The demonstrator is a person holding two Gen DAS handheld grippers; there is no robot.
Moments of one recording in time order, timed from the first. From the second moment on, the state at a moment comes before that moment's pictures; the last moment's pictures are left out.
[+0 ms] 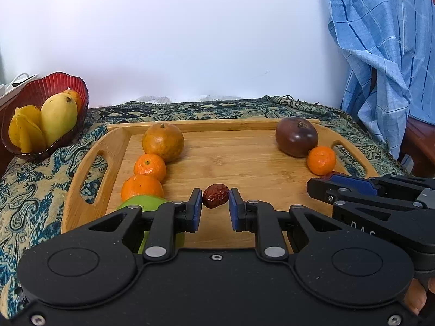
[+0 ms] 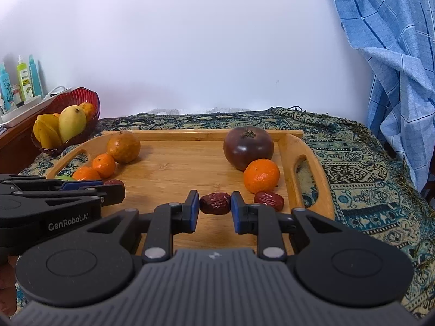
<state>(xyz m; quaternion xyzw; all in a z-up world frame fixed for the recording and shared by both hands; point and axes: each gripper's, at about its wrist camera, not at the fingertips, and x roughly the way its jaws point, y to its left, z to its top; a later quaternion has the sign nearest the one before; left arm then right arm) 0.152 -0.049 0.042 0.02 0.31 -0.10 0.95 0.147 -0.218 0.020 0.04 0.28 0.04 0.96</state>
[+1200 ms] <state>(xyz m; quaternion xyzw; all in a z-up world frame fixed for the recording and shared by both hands) 0.167 -0.056 0.047 0.01 0.32 -0.10 0.94 0.165 -0.215 0.012 0.02 0.31 0.04 0.95</state>
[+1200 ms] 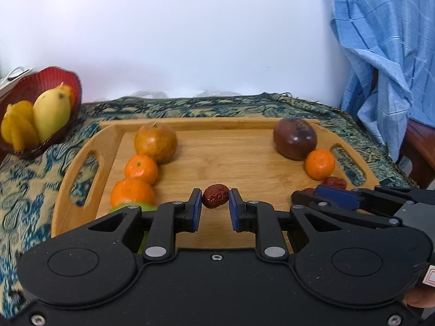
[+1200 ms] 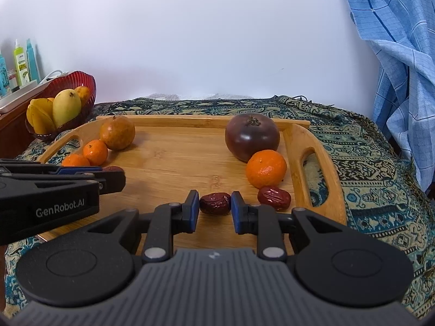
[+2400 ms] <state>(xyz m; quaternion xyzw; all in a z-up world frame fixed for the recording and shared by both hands) 0.213 -0.065 0.043 0.01 0.38 -0.10 0.92 0.202 -0.221 0.015 0.04 0.35 0.07 0.93</state>
